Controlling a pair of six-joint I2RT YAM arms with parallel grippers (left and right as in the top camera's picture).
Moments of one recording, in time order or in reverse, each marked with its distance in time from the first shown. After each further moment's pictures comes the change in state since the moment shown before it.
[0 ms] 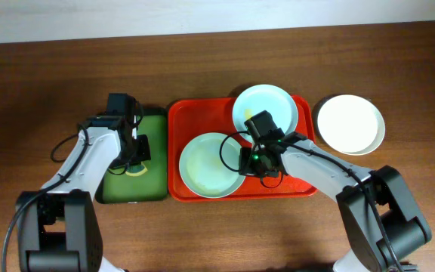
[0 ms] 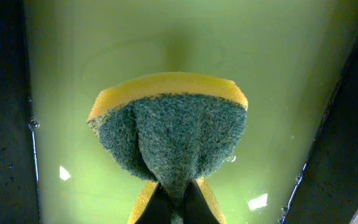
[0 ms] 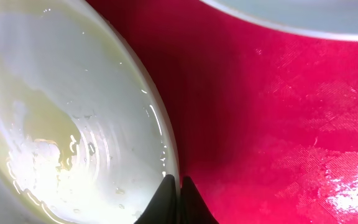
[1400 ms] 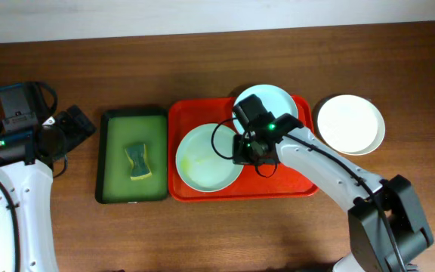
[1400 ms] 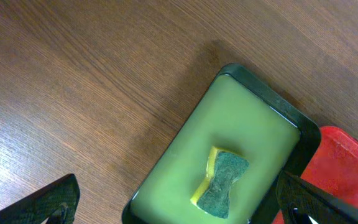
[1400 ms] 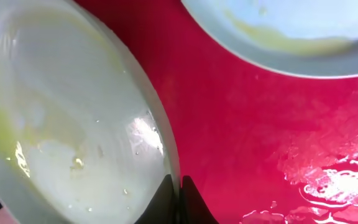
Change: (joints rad) left arm 0.314 -0.363 0.208 -0.182 -0.007 -0.181; right arm 0.060 -0.032 0.247 -0.285 0.125 0.003
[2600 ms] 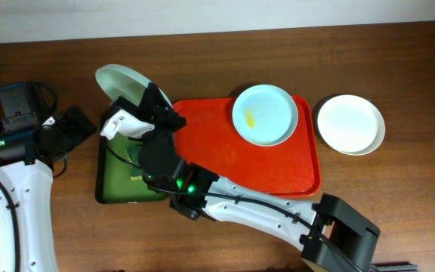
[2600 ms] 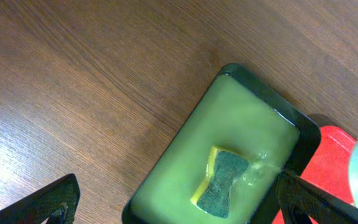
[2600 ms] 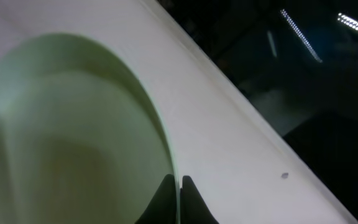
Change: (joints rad) left arm 0.000 0.000 0.000 0.000 0.000 0.000; right arm 0.550 0.148 0.160 1.394 1.061 -1.476
